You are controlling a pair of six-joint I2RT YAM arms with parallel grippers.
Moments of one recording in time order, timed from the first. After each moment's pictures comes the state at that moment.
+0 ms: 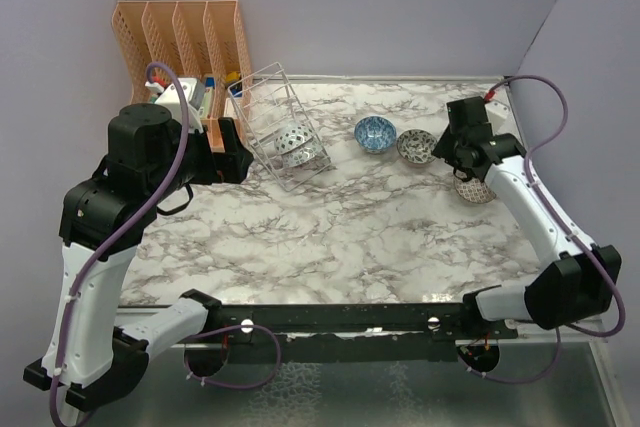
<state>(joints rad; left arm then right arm) -0.40 1.02 1.73 -1.19 0.00 -0.32 0.27 1.32 1.23 -0.77 0.47 0.71</state>
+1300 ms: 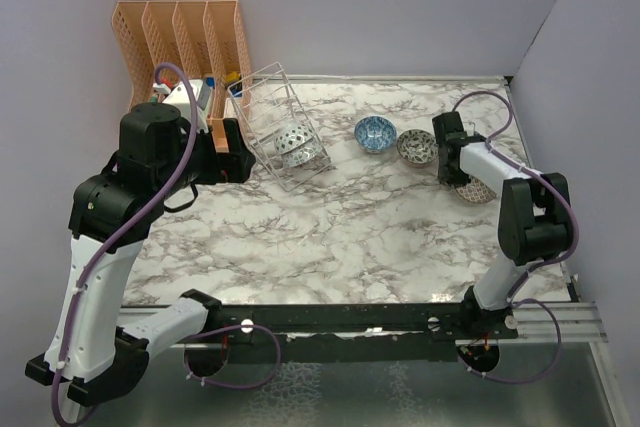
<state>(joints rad) -0.40 1.02 1.68 -1.18 -0.02 -0.33 0.15 1.73 1.14 -0.58 0.45 0.30</state>
